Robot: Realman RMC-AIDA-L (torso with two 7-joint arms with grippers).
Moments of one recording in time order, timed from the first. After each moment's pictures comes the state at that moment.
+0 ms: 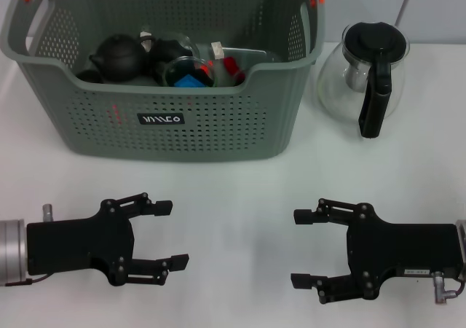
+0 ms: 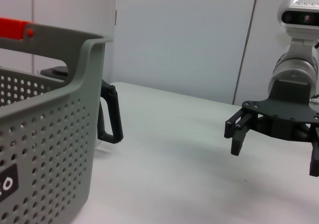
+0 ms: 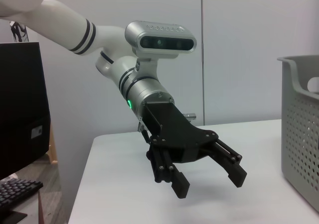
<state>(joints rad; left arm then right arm) -0.34 -2.11 -2.48 -0.69 -1.06 1.70 -1.08 0.49 2.10 -0.83 -0.48 -1.97 -1.68 0.91</state>
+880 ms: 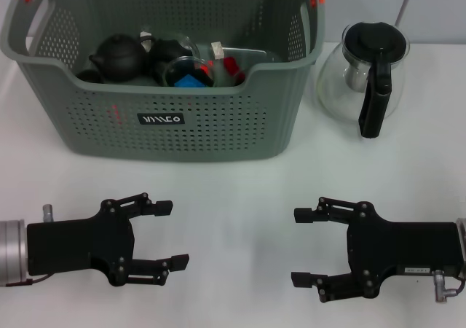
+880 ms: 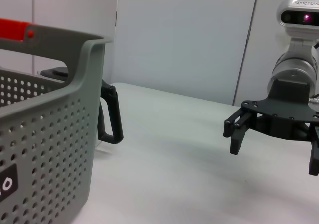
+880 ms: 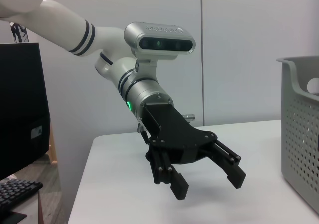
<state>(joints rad) -0.34 -2.11 -2.48 -0.69 -1.06 1.70 -1.07 0.49 2.10 -0.83 -0.48 -1.97 -1.68 0.92</state>
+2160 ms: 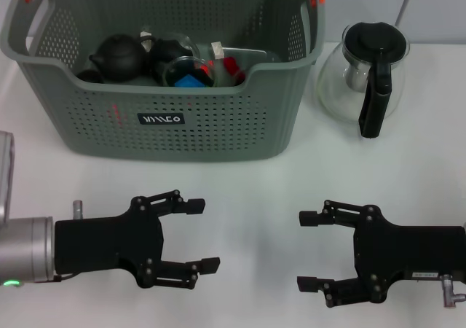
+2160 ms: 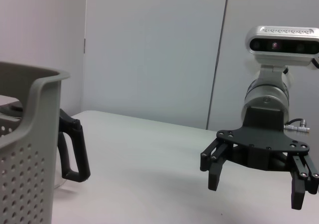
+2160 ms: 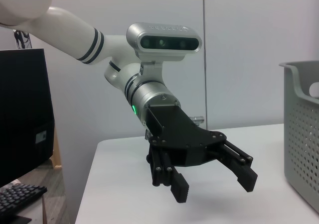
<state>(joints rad) -0.37 -2.16 -2.48 -0.69 -1.07 1.75 -1.04 0.48 2.09 -0.83 -0.48 -1.97 -1.71 0.91</state>
